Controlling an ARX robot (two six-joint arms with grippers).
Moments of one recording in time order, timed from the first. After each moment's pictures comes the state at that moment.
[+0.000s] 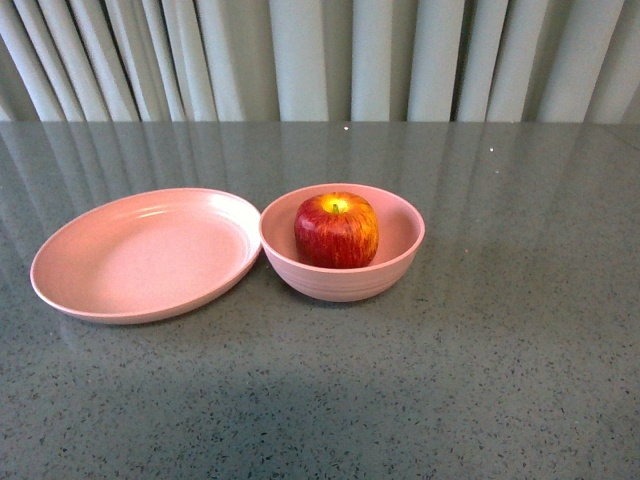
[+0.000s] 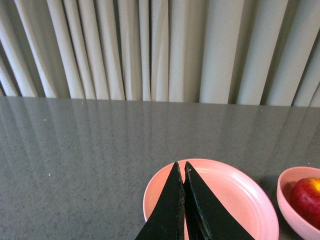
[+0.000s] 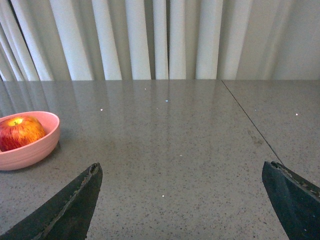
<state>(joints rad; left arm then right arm) -0.13 0.84 0.32 0.53 -0.14 -0.02 0.00 0.00 0.01 0.00 0.00 0.01</state>
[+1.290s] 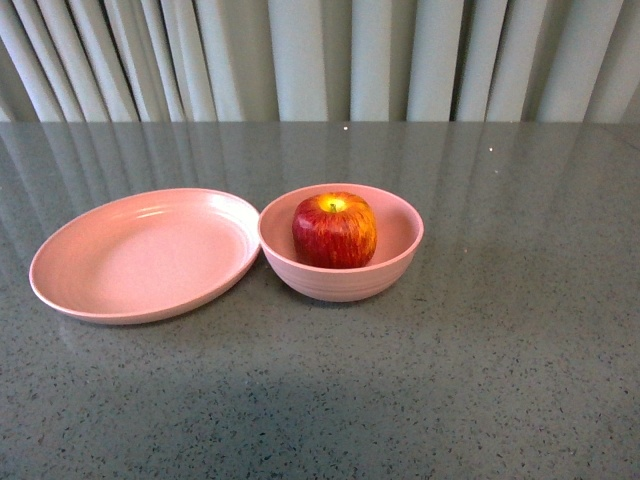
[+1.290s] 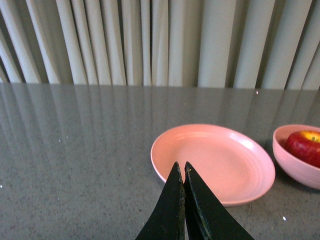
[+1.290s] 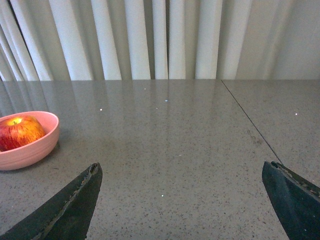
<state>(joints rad) 0.00 0.38 0.01 0.39 0.00 -0.01 0.00 0.00 0.01 0.00 0.00 0.01</state>
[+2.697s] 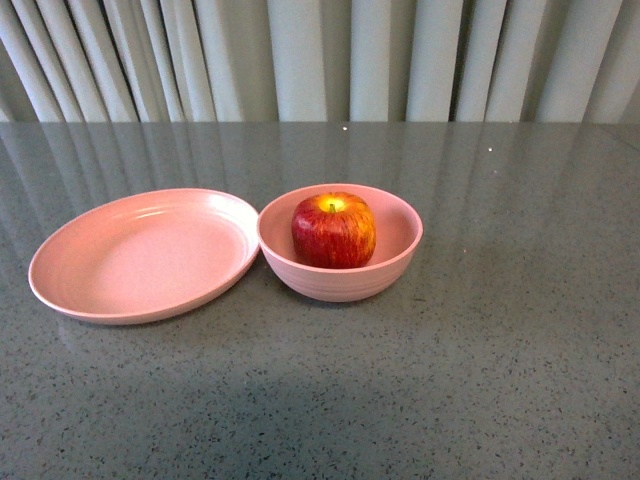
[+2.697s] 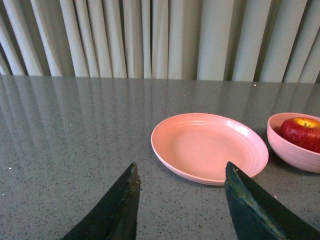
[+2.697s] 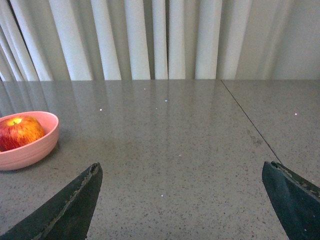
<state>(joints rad) 0.00 0.01 0.01 0.00 0.00 -0.01 0.00 0.00 0.01 0.00 0.00 0.01</state>
